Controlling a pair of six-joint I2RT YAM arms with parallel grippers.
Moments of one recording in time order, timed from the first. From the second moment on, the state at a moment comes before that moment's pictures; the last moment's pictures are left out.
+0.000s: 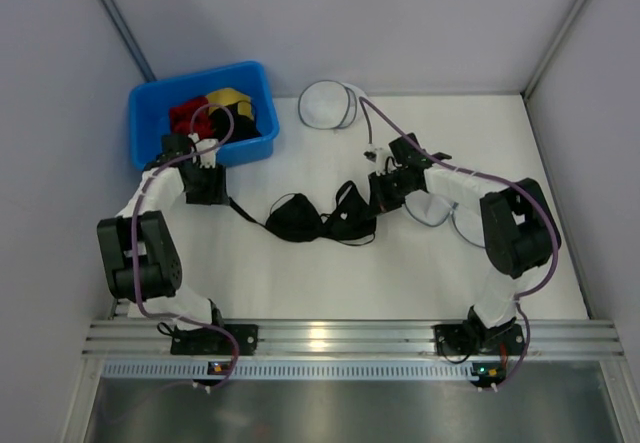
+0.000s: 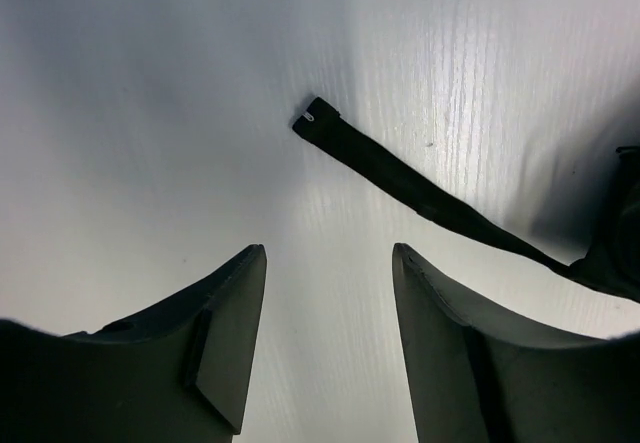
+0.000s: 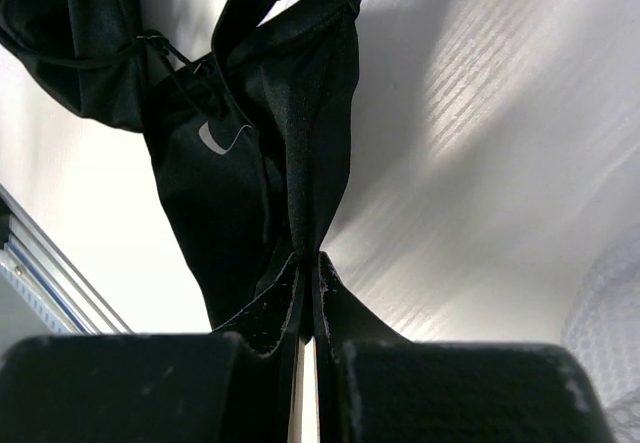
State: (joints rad) left arm 0.17 1.57 1.09 -0.61 0.27 0.19; right arm 0.44 1.78 1.16 -0.49 -0.52 0.09
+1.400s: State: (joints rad) left arm 0.19 1.58 0.86 -0.38 0.14 0.30; right arm 0.44 1.78 1.16 -0.48 -0.48 0.11
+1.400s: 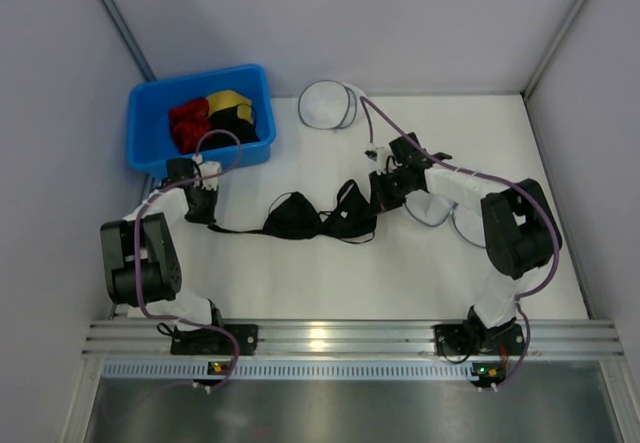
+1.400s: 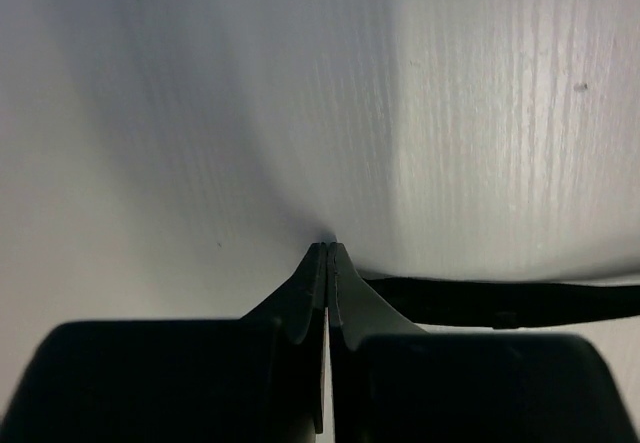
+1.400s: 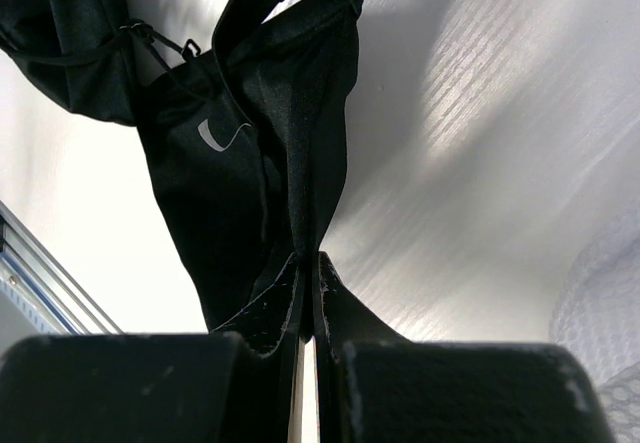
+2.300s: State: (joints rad) left arm 0.01 1.15 0.93 -0.60 0.64 0.43; right arm 0.45 1.76 1.15 -0.47 -0.50 0.11
